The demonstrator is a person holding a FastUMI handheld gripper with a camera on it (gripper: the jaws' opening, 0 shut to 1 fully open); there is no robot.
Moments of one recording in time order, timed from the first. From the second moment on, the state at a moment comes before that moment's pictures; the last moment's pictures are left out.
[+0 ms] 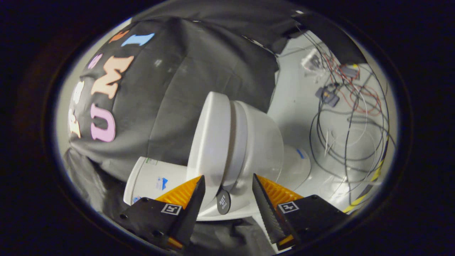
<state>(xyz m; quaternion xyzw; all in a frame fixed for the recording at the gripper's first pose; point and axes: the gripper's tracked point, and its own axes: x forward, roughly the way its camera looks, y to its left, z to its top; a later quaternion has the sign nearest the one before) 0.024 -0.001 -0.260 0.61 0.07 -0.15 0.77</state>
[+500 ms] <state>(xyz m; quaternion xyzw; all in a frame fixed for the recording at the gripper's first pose) 0.047 0.053 -0.255 0.63 0.11 -0.07 0.77</state>
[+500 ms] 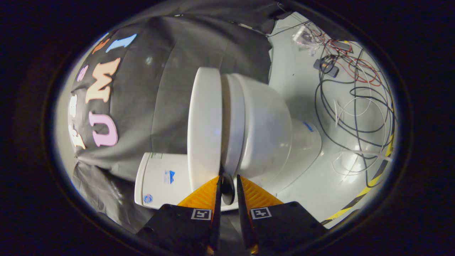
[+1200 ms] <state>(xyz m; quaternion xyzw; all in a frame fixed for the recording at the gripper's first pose) 0.051 0.052 -0.258 0.60 0.17 -0.16 0.77</state>
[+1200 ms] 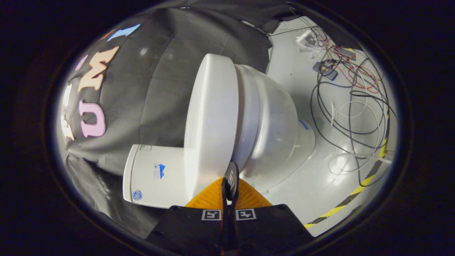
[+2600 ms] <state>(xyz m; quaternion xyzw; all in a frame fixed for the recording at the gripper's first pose) 0.068 0.090 -0.114 0.40 0.09 -0.21 0.89</state>
